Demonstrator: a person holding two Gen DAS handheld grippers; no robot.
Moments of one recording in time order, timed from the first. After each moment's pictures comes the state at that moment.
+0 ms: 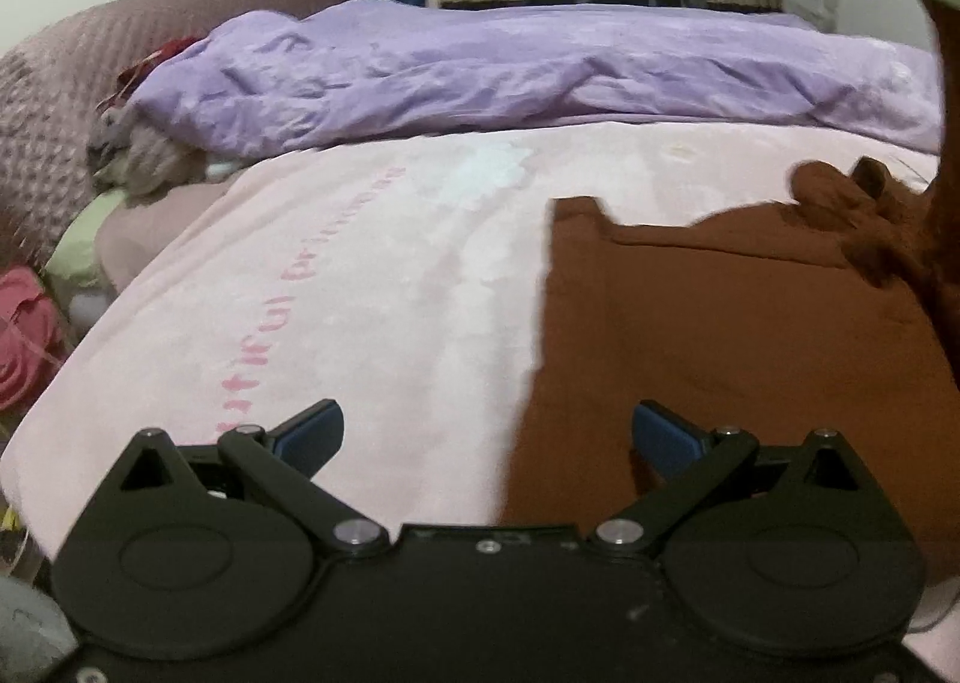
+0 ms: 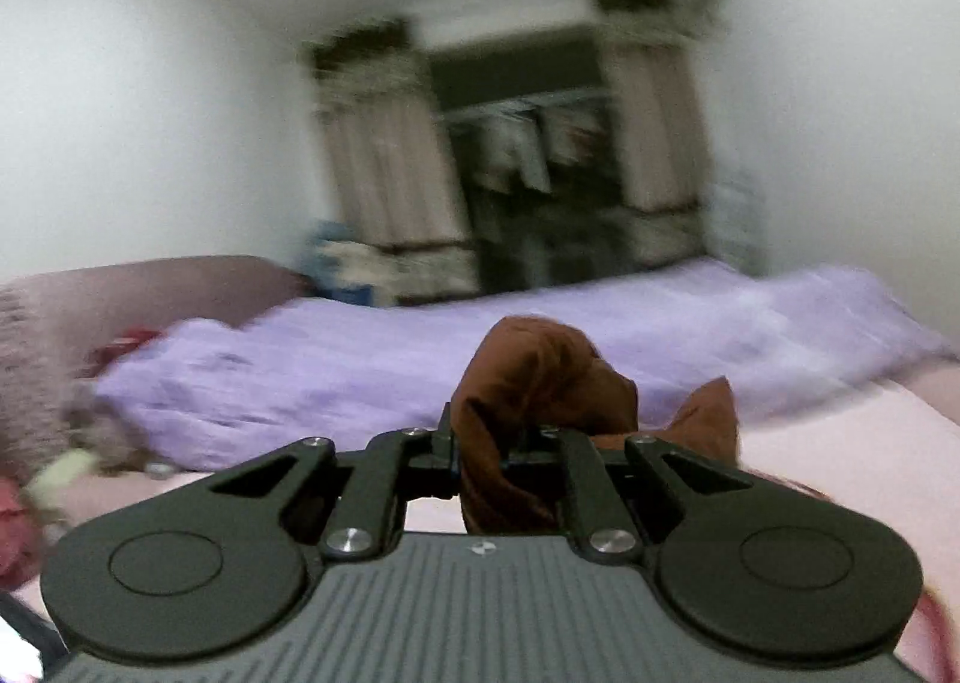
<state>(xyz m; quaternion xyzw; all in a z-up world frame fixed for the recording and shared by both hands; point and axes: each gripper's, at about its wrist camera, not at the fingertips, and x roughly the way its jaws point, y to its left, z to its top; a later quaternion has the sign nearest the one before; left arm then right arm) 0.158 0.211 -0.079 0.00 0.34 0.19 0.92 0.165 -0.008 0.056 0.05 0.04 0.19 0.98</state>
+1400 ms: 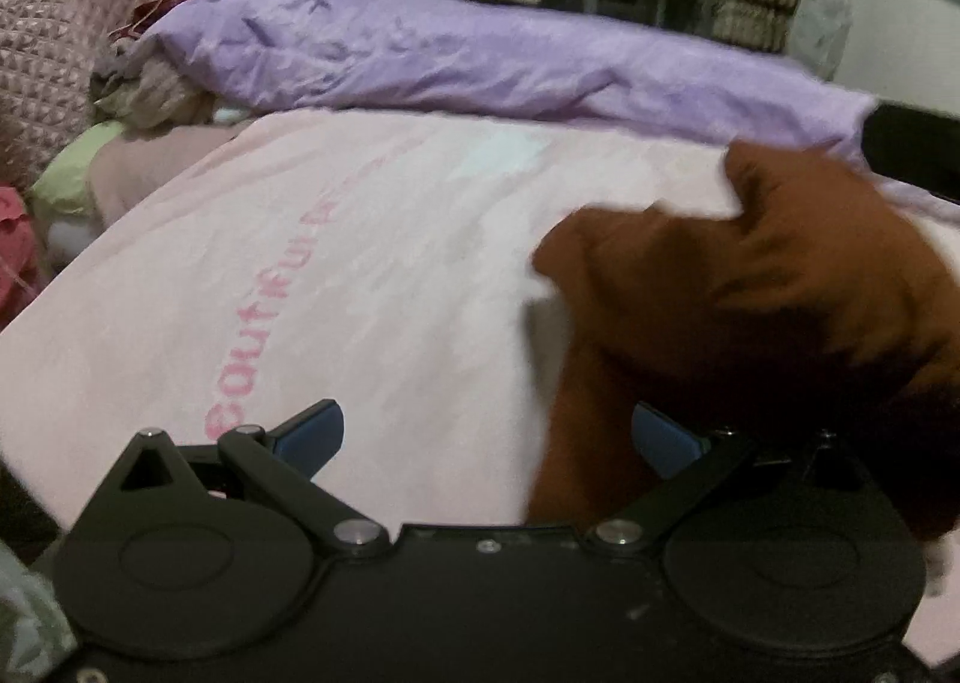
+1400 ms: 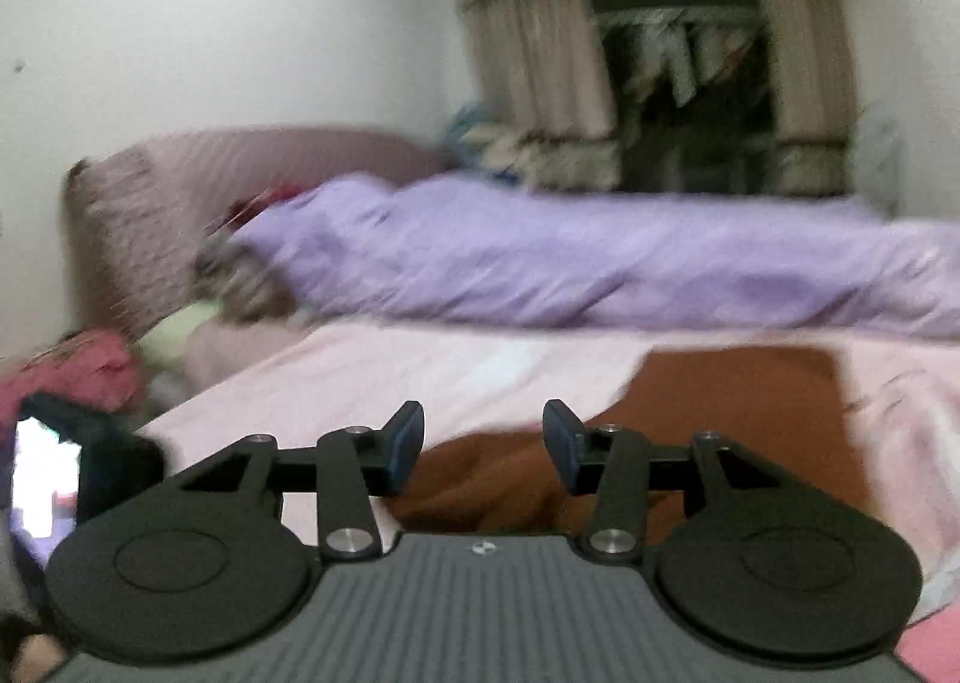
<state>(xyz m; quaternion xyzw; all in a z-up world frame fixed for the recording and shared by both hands) 0.117 0.239 -0.074 -0.08 0.32 0.15 0.93 0.125 0.062 -0.013 -0.02 0.12 0.23 0.97</state>
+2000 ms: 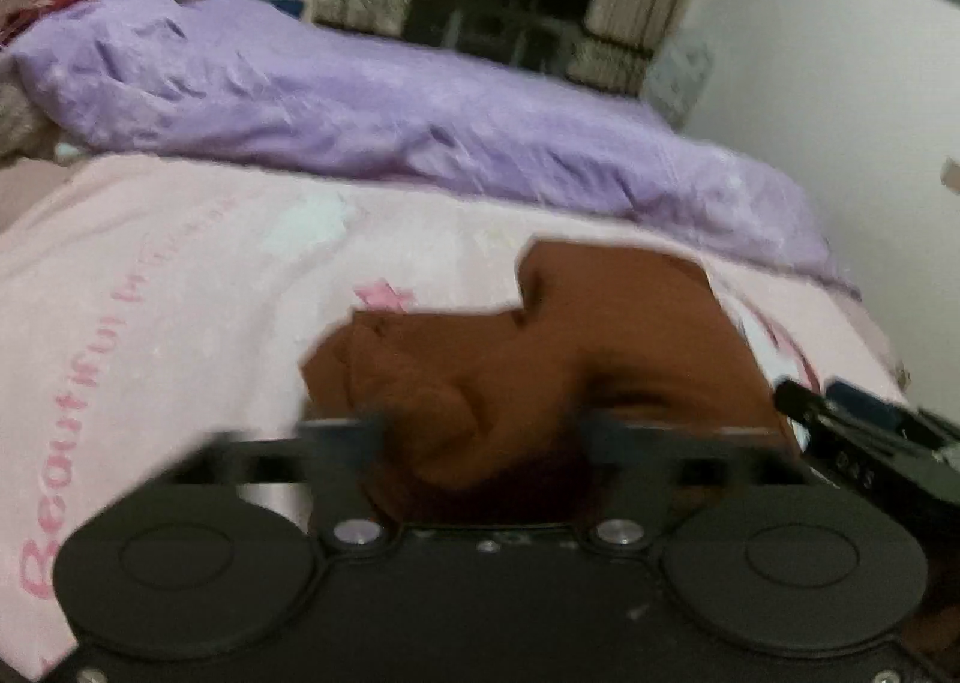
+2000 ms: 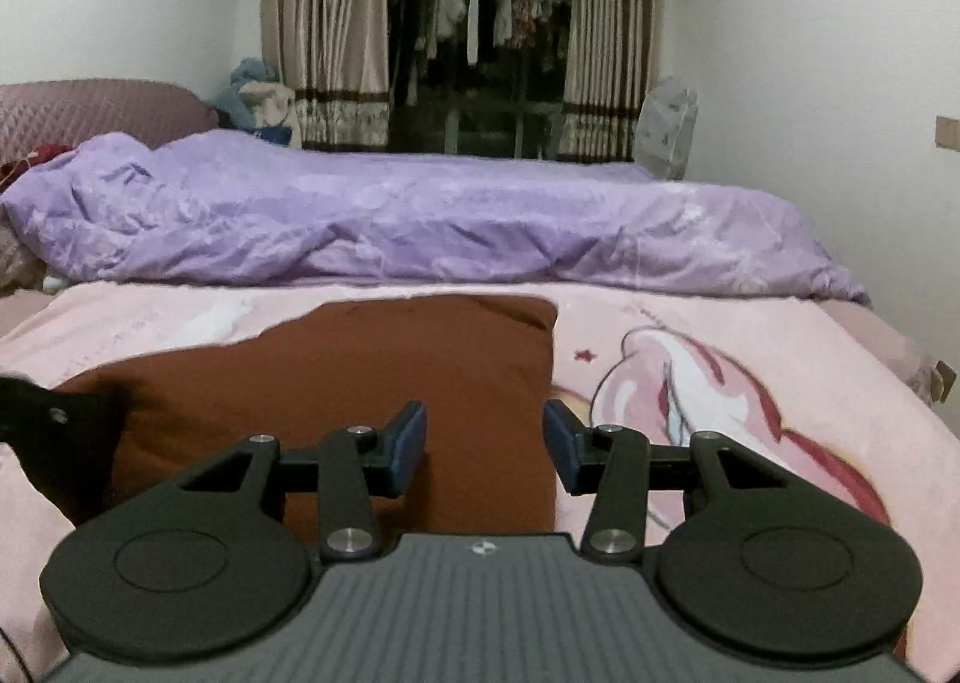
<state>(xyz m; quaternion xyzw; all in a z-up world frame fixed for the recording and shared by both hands) 0.160 0.213 -0.042 -0.13 0.30 0.00 0.95 0.179 -0.008 -0.047 -0.04 0.19 0.04 0.98</state>
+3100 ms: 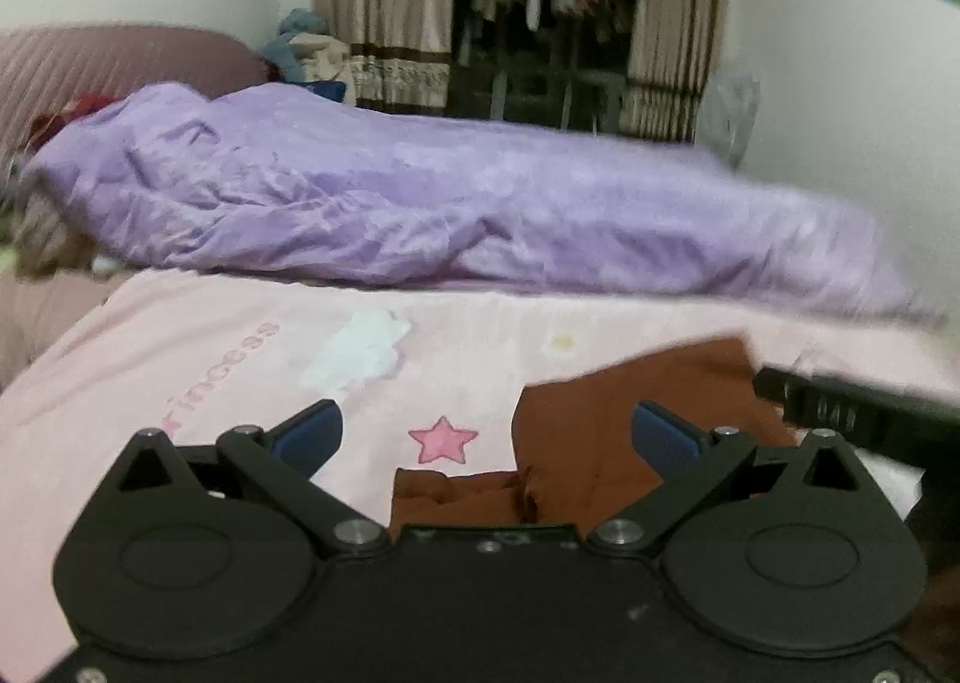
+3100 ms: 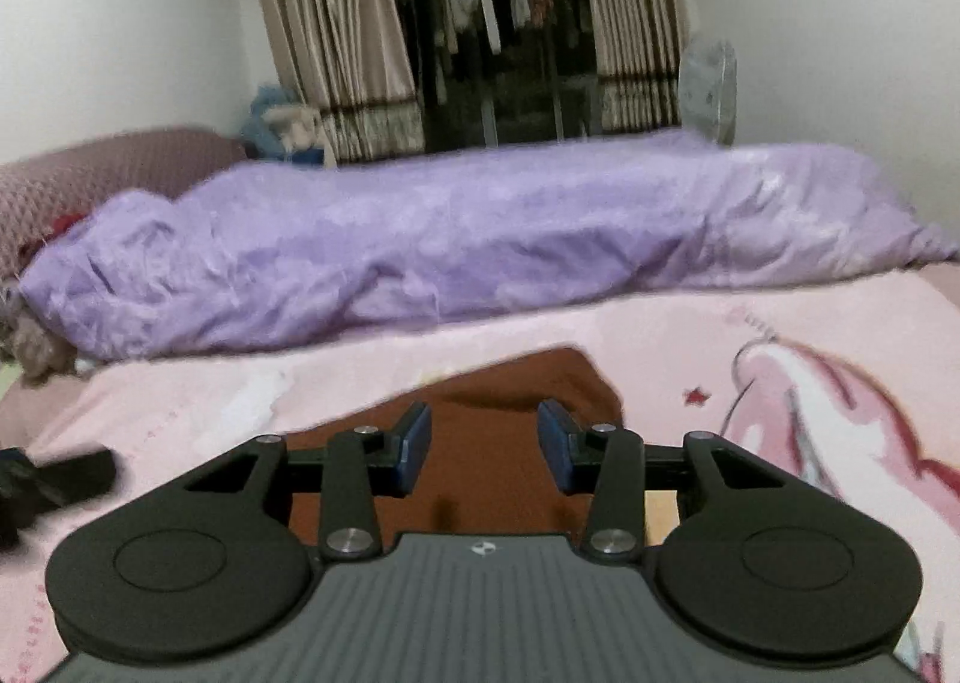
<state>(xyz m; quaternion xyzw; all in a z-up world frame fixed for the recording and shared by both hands) 0.244 0.205 -0.032 -0.04 0.24 0.08 0.97 0.309 0.013 -0.038 0.04 0.23 0.10 0.97</state>
